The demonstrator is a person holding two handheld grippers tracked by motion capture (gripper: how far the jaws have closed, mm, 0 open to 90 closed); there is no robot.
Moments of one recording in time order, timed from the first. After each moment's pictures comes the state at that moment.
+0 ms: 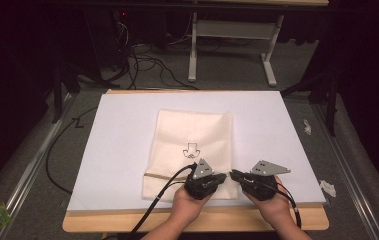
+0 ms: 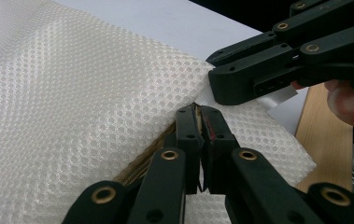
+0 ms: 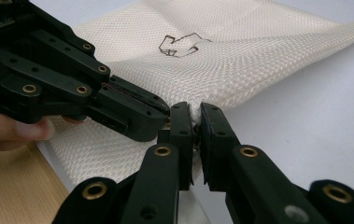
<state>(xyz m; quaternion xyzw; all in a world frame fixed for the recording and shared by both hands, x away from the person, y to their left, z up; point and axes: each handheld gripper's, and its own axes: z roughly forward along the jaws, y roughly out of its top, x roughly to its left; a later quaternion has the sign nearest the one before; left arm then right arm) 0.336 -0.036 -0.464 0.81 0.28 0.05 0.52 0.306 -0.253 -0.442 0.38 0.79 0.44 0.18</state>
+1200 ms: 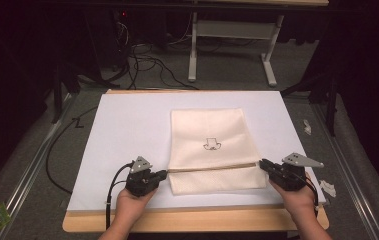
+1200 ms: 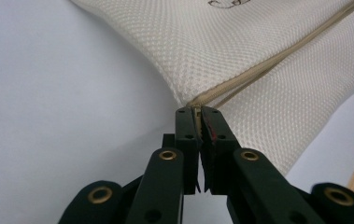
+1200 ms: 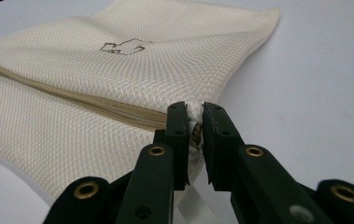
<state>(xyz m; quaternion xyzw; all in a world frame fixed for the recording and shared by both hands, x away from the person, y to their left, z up) 0.349 0.119 -0.464 0.79 0.39 0.09 0.45 0.318 -0.330 -0.440 0.48 0.73 0.43 0.22</state>
